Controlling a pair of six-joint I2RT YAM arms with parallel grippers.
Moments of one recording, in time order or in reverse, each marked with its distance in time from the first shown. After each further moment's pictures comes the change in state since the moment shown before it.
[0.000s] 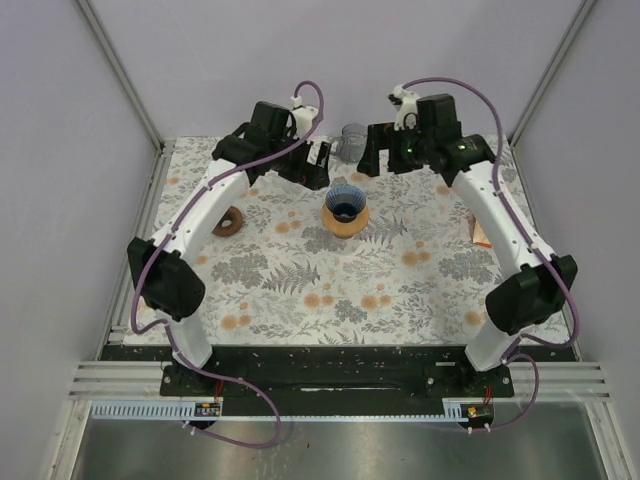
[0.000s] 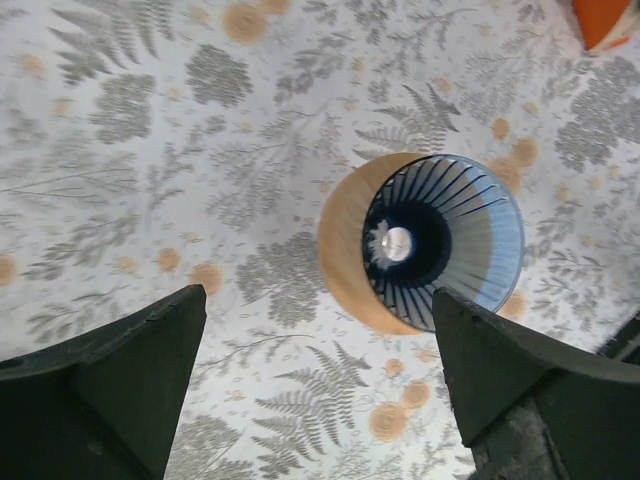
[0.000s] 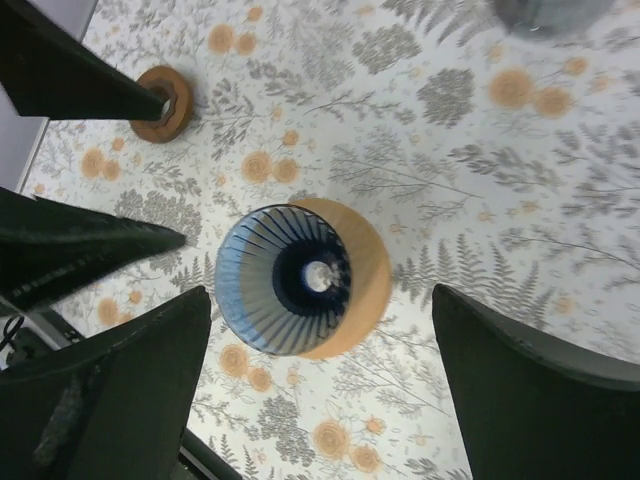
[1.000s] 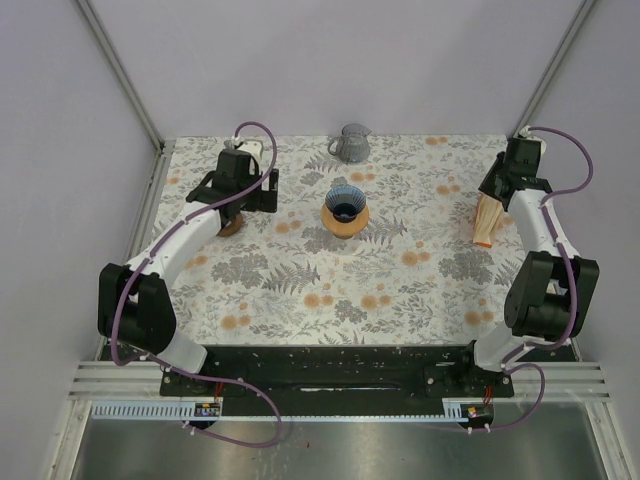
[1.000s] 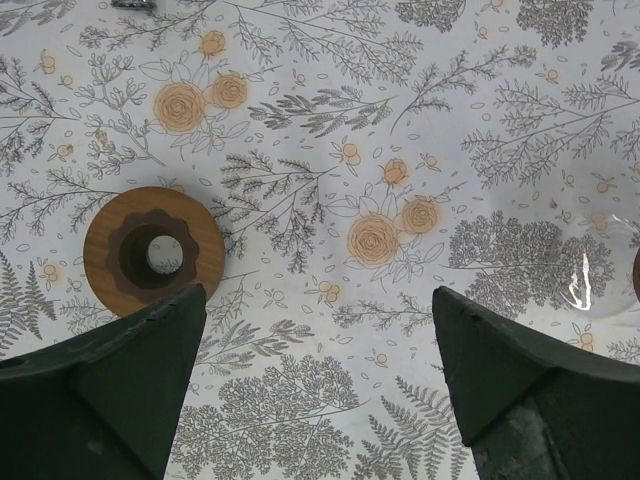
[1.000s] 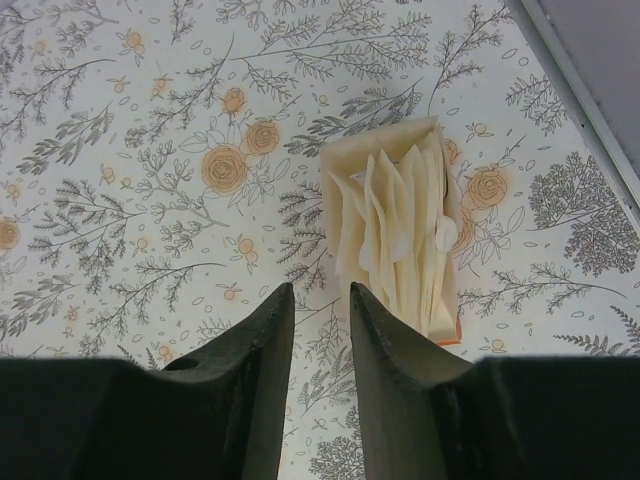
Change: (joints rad) left arm 0.149 -0.311 -0.660 0.376 -0.428 -0.073; right arm -0.557 -0.126 -0.511 0.357 0.454 0.119
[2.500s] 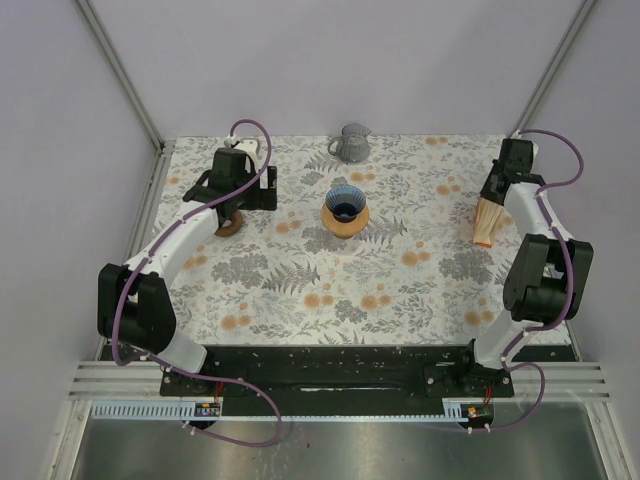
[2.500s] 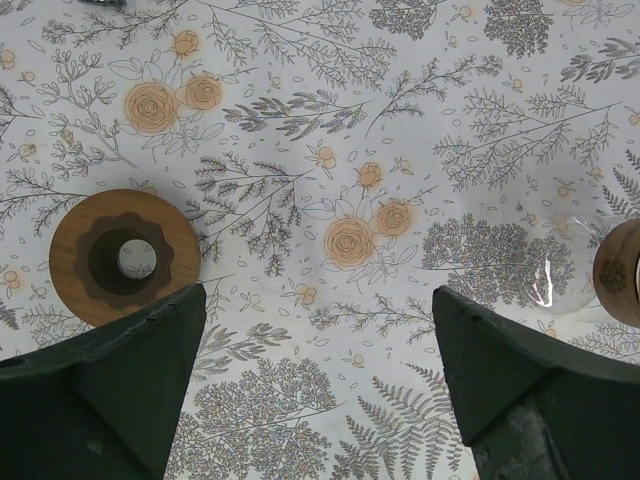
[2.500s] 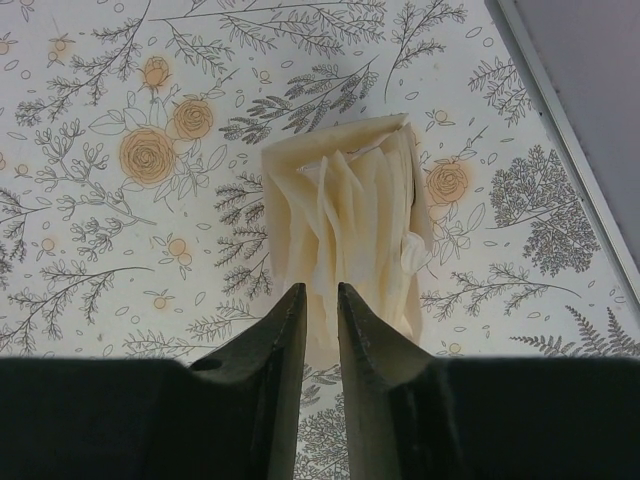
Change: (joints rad) left arm 0.035 0.000 0.000 0.016 0.083 -0.045; right arm 0.000 0.124 0.043 -0.037 0.077 -0.082
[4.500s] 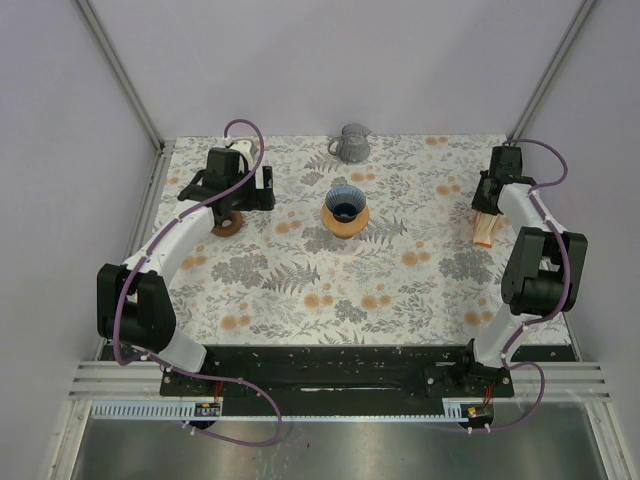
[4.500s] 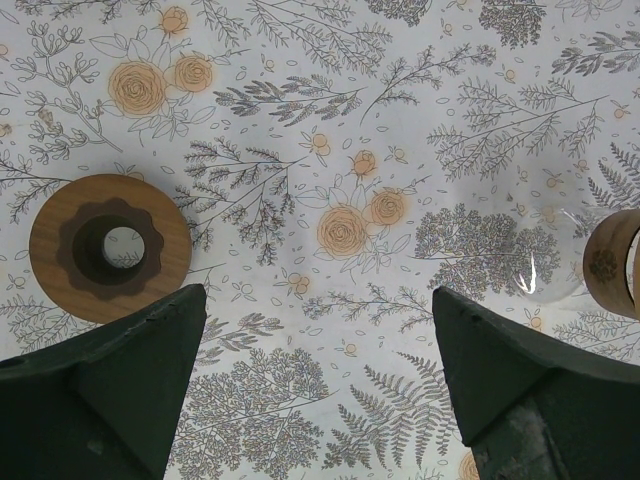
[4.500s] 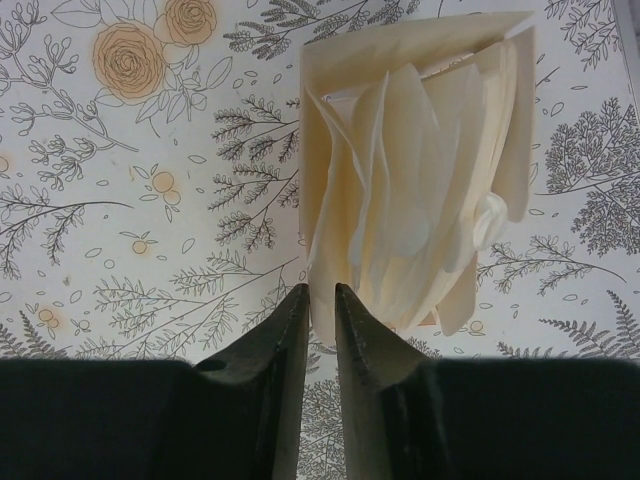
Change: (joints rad) left arm 0.040 0.002 0.000 -0.023 0.069 -0.023; right arm 0.020 0.051 -0.016 -0.061 -0.062 -0.051
